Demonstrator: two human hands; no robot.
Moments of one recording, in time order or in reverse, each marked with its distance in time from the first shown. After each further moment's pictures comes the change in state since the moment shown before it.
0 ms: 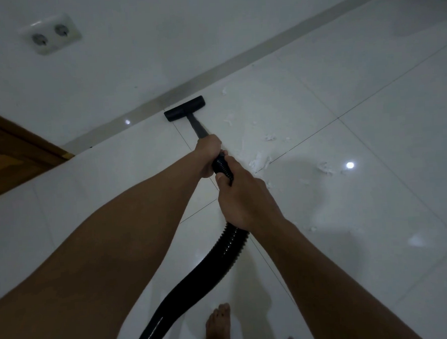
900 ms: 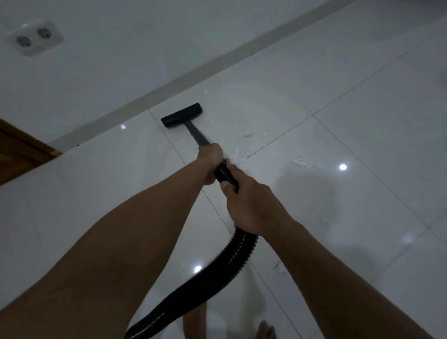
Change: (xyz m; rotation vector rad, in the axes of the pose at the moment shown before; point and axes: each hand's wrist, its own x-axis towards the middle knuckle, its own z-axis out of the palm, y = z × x) left_hand -0.071 -0.070 0.096 -0.018 0.002 -0.026; right_hand -0.086 0.087 -0.075 -0.046 -0.038 -0.008
